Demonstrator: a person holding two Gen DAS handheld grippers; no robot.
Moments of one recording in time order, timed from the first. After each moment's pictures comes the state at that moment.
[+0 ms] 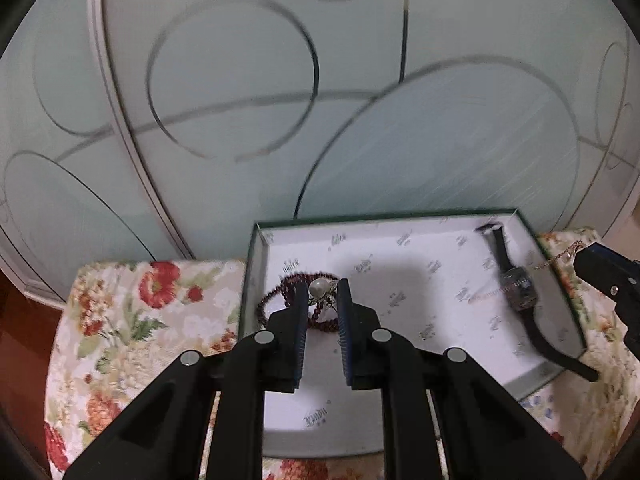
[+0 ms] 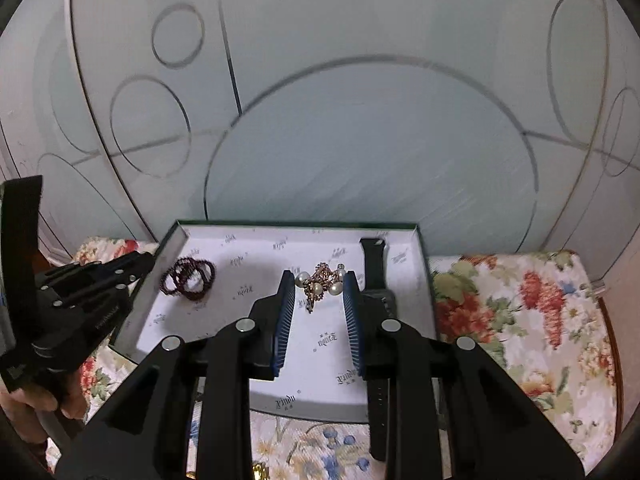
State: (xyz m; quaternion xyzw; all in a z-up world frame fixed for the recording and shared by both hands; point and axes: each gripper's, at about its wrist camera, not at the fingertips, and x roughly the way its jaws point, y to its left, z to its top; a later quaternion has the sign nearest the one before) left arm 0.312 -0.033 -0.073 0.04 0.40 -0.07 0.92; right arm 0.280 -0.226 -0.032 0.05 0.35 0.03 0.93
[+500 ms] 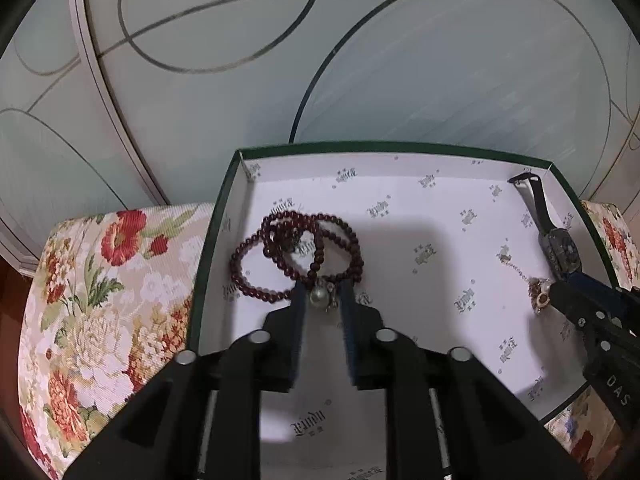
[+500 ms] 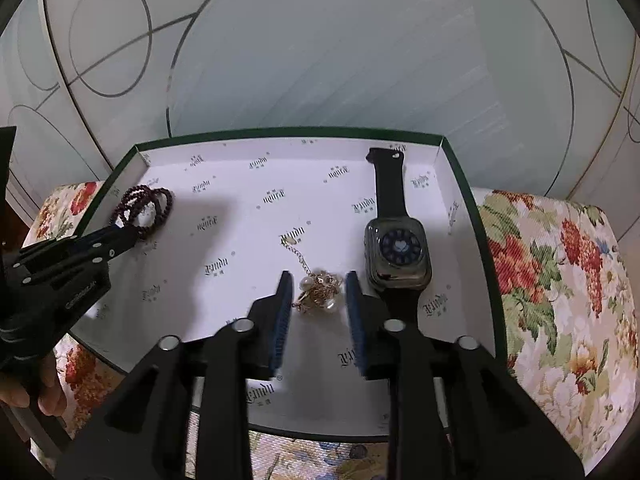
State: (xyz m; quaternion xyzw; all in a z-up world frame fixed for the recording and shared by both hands) left arm 0.325 -0.033 -0.128 0.03 0.45 -0.06 0.89; right arm 0.310 -0.217 -0.110 0.03 0.43 0.02 0.90
